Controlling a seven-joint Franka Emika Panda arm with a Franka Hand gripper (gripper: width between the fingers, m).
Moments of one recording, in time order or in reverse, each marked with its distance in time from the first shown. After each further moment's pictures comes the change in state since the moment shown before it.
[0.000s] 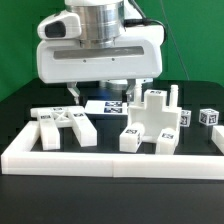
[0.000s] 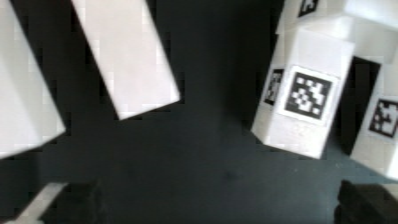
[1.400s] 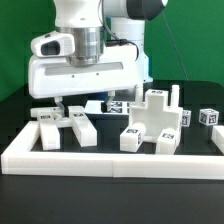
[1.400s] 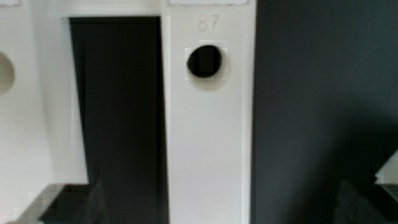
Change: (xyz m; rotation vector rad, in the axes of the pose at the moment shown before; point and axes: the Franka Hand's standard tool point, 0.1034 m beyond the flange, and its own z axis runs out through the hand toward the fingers) arm -0.051 0.021 0.051 -0.058 0.021 -0.162
